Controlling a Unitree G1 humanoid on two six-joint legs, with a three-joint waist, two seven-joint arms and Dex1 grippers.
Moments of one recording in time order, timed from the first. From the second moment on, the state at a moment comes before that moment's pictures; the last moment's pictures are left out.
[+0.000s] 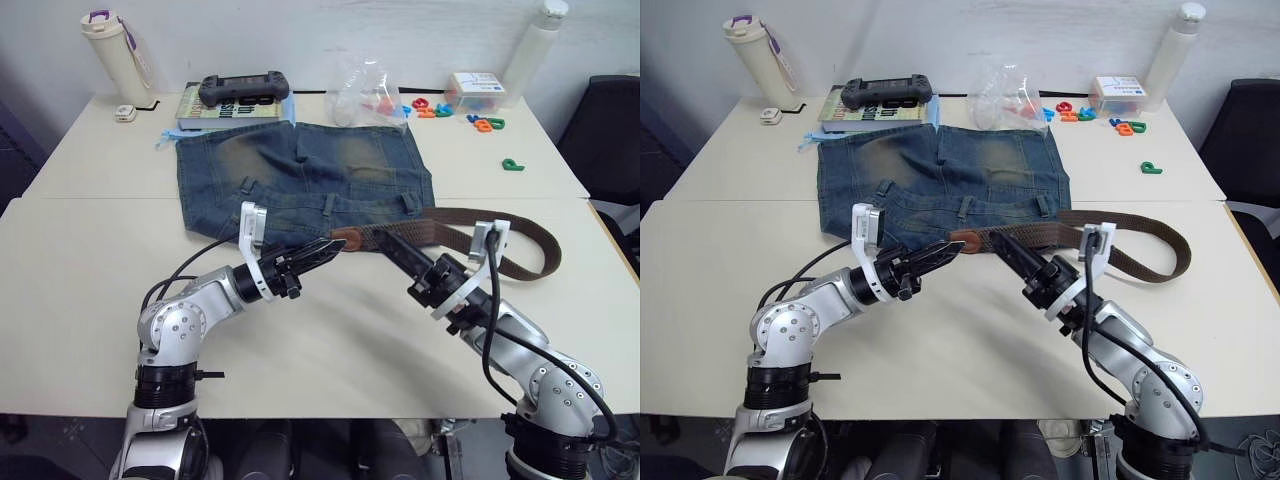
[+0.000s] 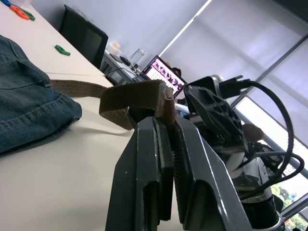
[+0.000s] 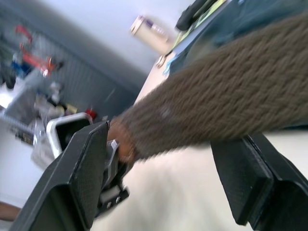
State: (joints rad) left arm -0.45 0.23 0.14 -0.18 -0.95 0.95 -0.61; right arm -0.19 -0.20 -0.29 -0.49 1.46 0.86 -0.04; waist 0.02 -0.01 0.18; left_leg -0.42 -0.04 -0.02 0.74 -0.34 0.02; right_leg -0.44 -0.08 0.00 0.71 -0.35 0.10
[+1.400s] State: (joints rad) left arm -0.53 0.48 -0.14 0.12 -0.26 0.16 -0.72; right arm -0.16 -0.31 -0.39 -0.45 1.57 0.59 -0.19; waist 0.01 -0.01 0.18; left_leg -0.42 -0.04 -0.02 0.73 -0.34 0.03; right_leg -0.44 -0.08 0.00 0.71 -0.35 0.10
